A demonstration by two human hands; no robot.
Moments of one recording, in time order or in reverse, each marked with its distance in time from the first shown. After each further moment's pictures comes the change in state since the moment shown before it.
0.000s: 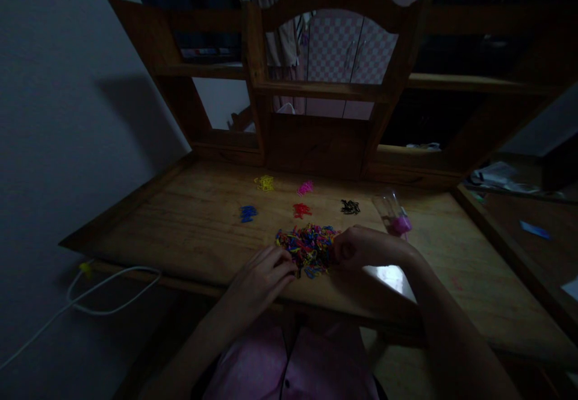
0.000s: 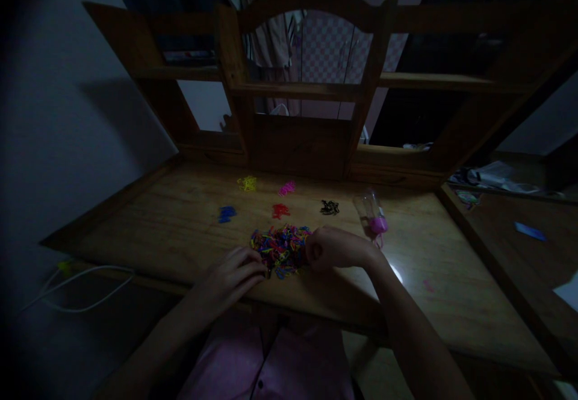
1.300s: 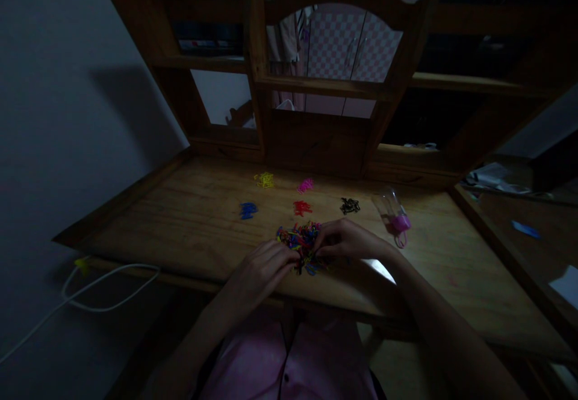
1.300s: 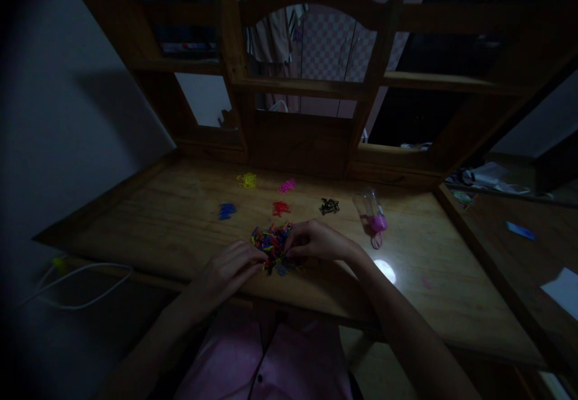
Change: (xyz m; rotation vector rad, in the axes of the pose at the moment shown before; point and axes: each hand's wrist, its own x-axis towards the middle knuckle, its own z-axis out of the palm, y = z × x) left_hand 0.005 -0.011 0.001 -0.115 0.074 0.054; right_hand 0.029 -0.006 0.014 0.347 0.130 -0.211
